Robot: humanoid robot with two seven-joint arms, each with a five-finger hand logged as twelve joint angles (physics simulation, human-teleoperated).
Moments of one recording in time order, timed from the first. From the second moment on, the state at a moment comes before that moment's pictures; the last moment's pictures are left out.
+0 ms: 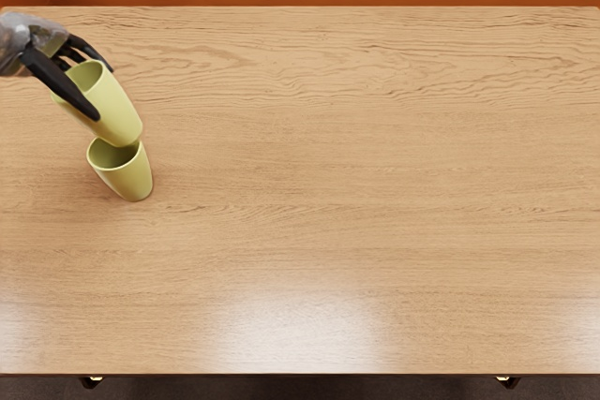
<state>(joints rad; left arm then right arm) -1.79 0.91 0.34 -1.42 0.17 -0.09 0.61 0.11 0.00 0.18 0.19 0.07 -0.13 -0.31</state>
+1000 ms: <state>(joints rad) -1.81 0.96 0.39 -1.46 0.15 -0.09 0.61 0.11 0.00 0.18 0.19 0.07 -0.13 -0.31</state>
